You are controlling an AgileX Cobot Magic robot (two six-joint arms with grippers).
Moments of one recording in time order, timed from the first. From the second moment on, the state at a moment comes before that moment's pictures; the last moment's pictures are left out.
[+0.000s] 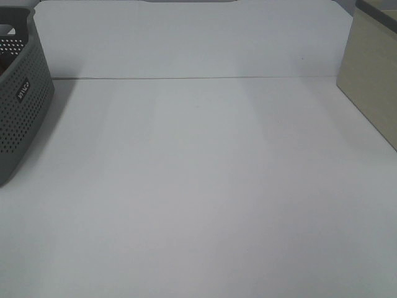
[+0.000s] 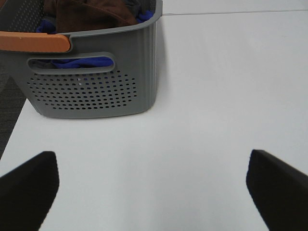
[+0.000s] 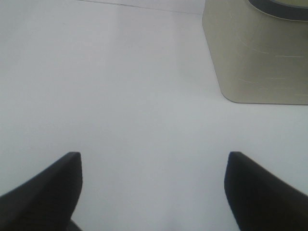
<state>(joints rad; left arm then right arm) 0.01 0.00 -0.50 0.03 1.05 -0.02 0.01 0.00 -0.50 0.11 1.07 -0.14</state>
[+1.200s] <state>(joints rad) 0.01 0.10 -0.58 0.05 1.10 0.12 0.01 0.00 -0.50 0.11 1.07 -0.14</state>
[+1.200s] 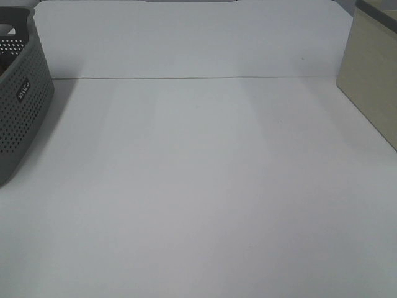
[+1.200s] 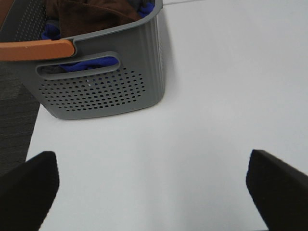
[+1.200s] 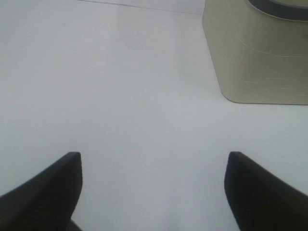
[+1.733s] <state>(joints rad) 0.01 0.93 -1.22 0.15 1.22 0.68 0.01 0.00 -0.50 0.11 1.07 -0.14</state>
